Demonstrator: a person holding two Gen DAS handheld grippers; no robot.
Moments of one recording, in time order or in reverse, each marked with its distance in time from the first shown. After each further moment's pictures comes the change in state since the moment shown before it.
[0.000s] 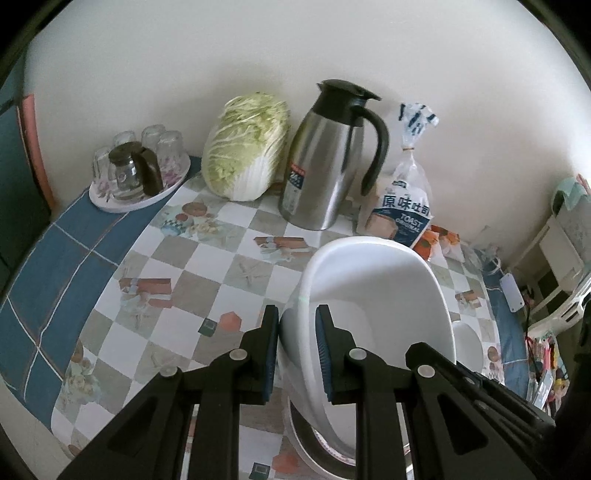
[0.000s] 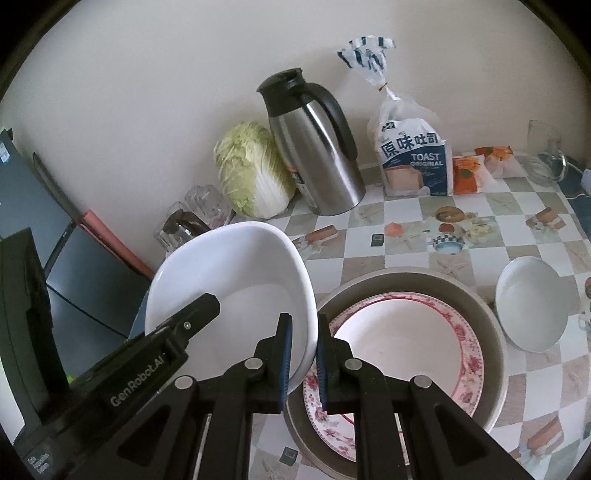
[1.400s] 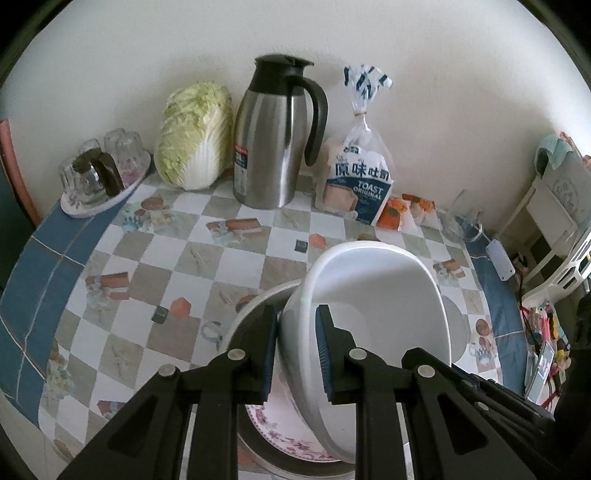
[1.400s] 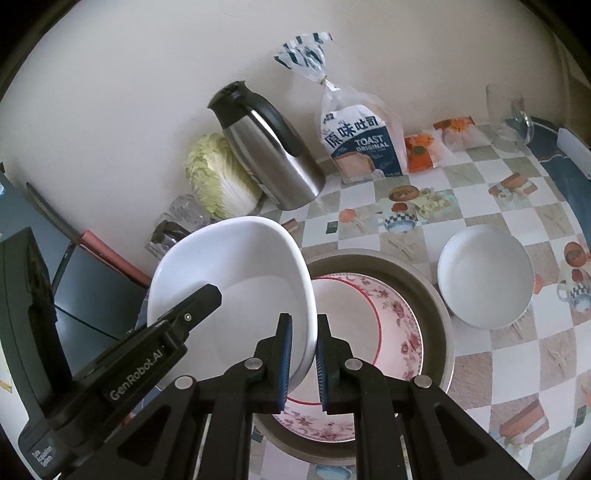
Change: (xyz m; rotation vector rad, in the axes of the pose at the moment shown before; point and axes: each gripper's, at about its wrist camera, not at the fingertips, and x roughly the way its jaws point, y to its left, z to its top) left arm 0.019 -0.065 -0.018 0.082 0.066 -0.030; right arm -0.022 -0.074 -0.007 0.107 0.039 0.009
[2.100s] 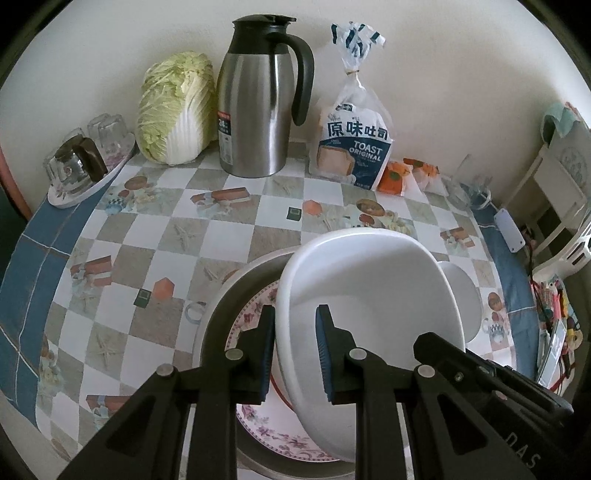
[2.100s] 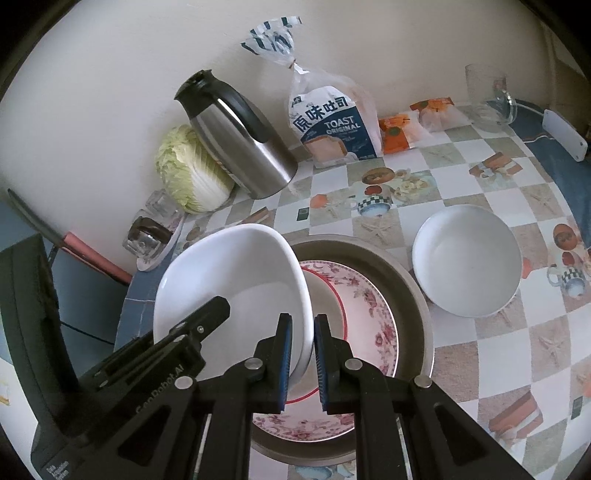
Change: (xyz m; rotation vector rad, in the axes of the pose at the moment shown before) left arm 0.033 -0.013 -0.009 0.052 0.094 0.017; right arm 0.011 -0.019 0.000 0.038 0.039 -0.060
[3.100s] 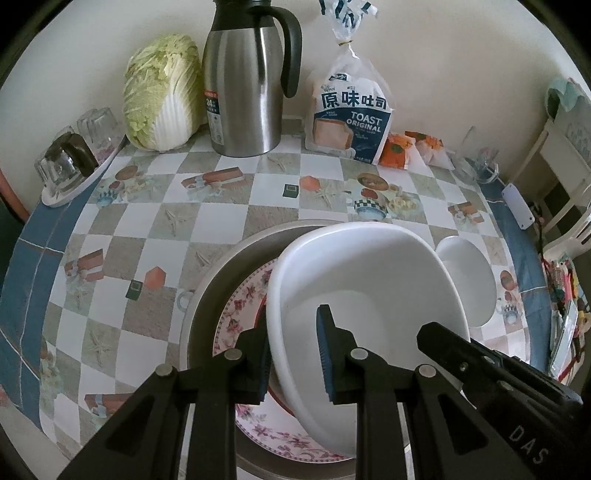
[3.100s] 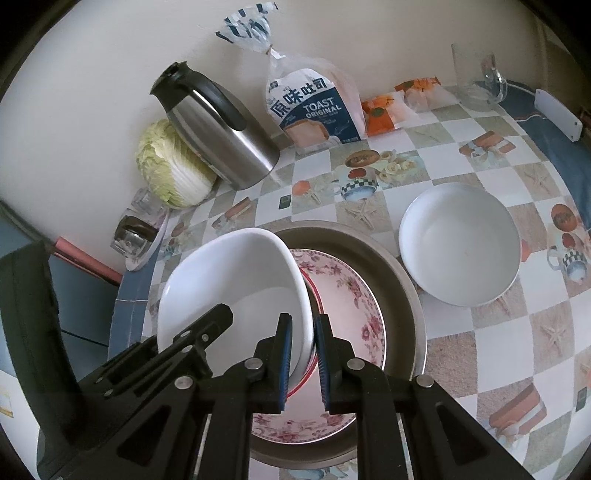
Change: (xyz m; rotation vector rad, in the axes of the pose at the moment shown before) left arm 0.022 -0.010 -0.006 0.053 0.066 0.033; right arm 0.014 -0.012 0.001 0.043 0.041 -0.023
